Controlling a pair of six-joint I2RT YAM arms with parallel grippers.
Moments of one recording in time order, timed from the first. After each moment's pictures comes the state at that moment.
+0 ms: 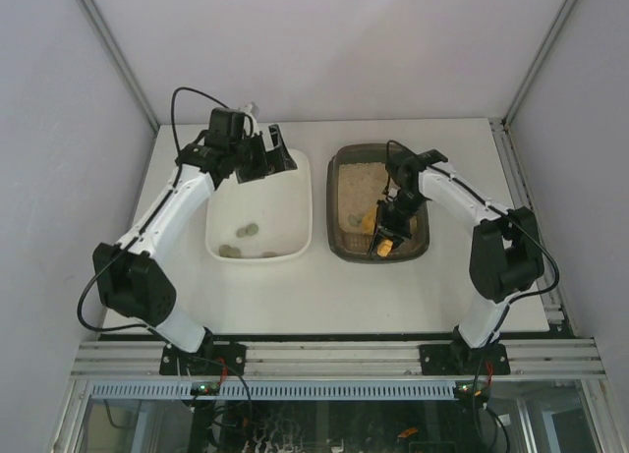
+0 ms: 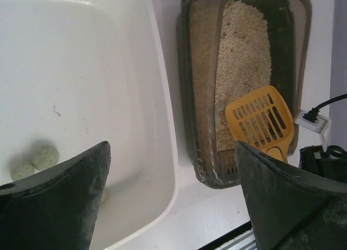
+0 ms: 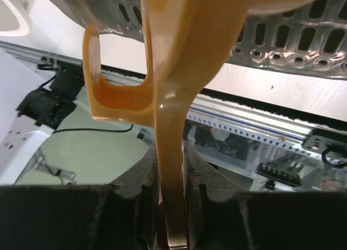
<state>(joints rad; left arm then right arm) -0.32 1.56 1.51 -0.64 0.20 -0.49 0.40 1.75 1.41 -1.32 -0.53 0.57</state>
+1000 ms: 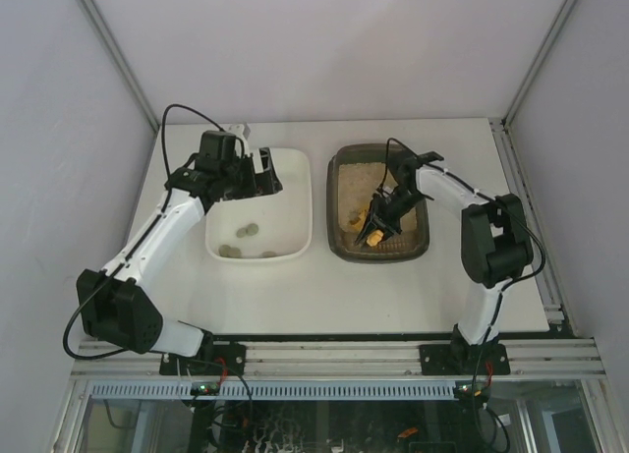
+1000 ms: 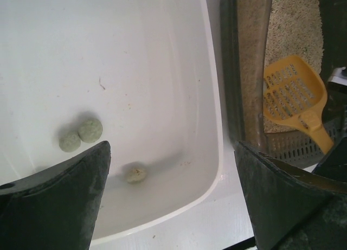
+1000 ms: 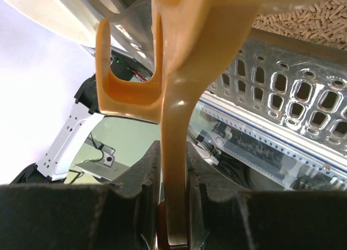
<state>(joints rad) -0.32 1.42 1.29 -0.61 0.11 -0.40 0.34 1.89 1.42 -1.16 -0.79 0.61</state>
